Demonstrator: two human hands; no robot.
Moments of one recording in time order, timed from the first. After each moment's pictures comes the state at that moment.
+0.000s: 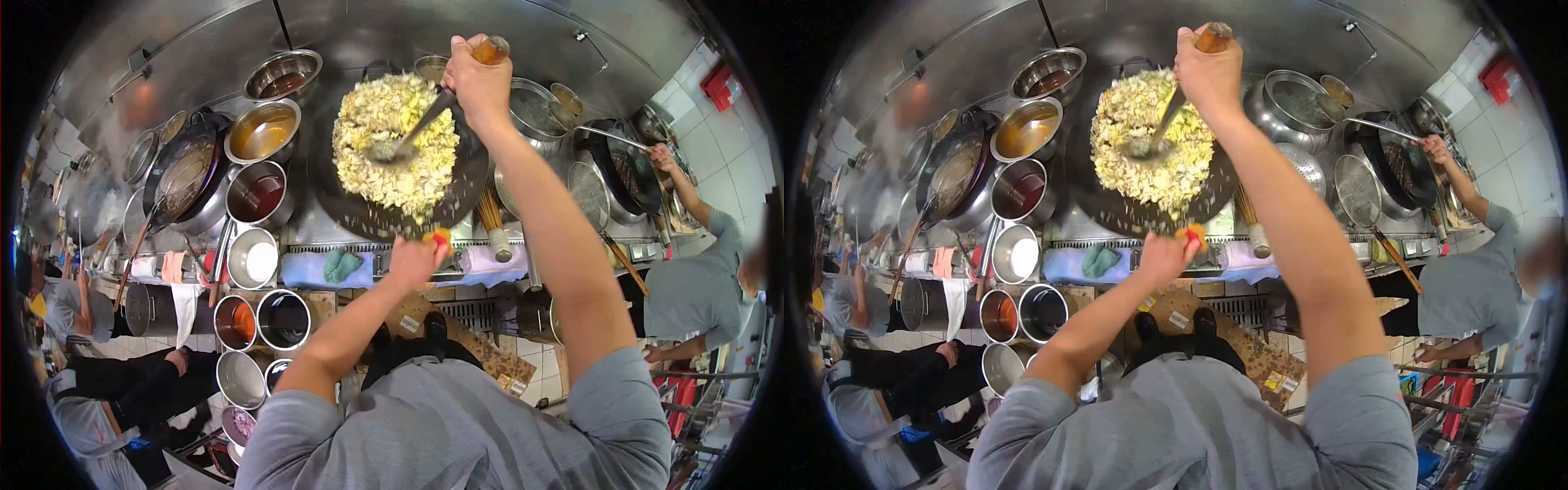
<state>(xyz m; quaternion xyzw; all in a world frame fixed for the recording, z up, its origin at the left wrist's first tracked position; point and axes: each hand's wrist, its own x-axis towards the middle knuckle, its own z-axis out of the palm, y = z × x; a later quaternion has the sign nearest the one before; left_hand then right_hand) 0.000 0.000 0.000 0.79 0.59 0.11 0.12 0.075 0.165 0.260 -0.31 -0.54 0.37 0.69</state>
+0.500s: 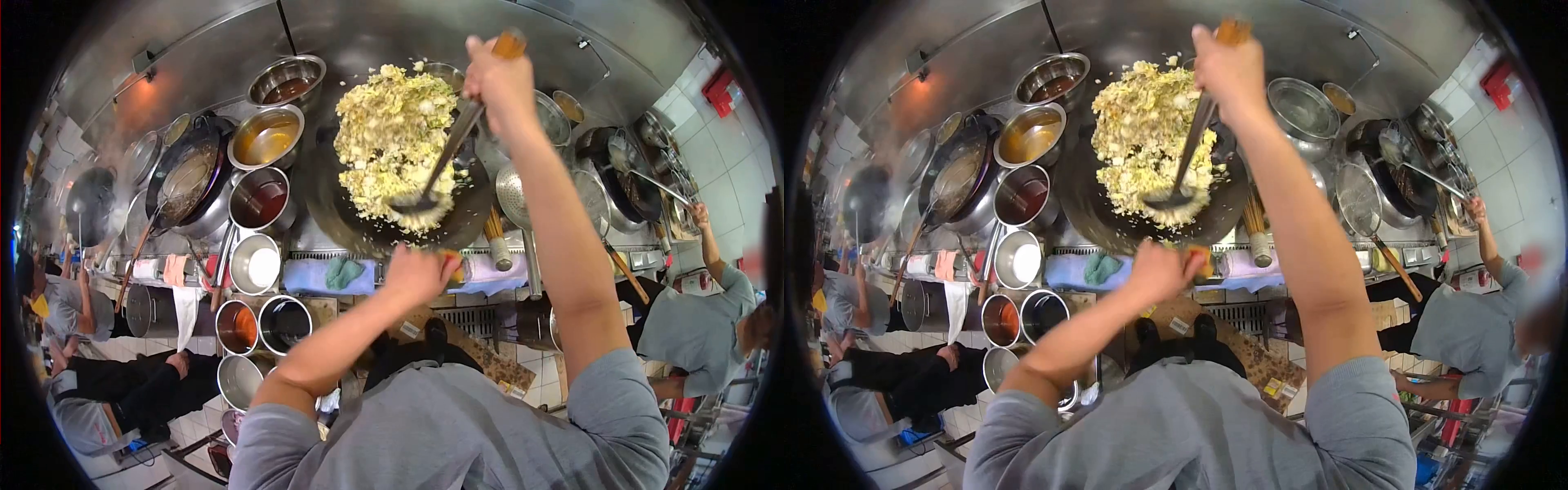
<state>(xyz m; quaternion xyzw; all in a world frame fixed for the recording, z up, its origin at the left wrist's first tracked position) -0.007 -0.024 0.086 0.83 0.53 0.16 0.06 0.094 0.150 0.291 -0.40 -0.53 0.42 0.62</state>
